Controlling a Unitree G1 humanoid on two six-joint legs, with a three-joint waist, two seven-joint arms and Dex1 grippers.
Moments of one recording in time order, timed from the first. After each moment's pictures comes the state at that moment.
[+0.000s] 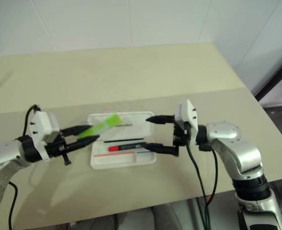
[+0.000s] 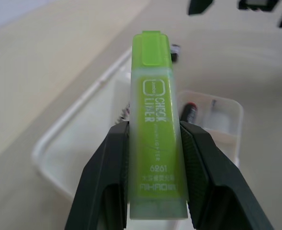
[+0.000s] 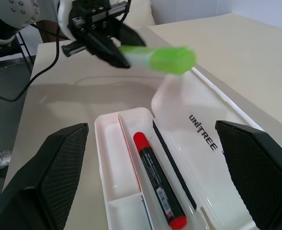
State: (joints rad) left arm -0.06 0.85 0.27 -0.61 -0.58 0.57 -0.78; right arm -0.46 -0.63 0.04 -0.32 0.61 0.52 1.09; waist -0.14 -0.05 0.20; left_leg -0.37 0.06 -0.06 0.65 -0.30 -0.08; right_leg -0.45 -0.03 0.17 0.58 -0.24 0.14
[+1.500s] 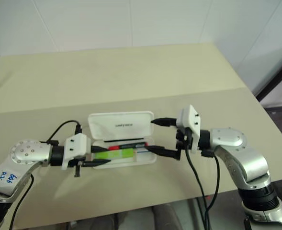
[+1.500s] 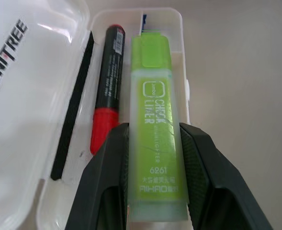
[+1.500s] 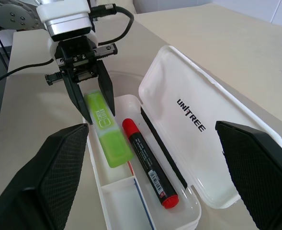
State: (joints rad) left arm -0.17 0.88 -0.04 -0.43 -0.29 0.41 -0.99; right arm -0.38 -0.67 0.03 -0.41 0.61 0.52 0.99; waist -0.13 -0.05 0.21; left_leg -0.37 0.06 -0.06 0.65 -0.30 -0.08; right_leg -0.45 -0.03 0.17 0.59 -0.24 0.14
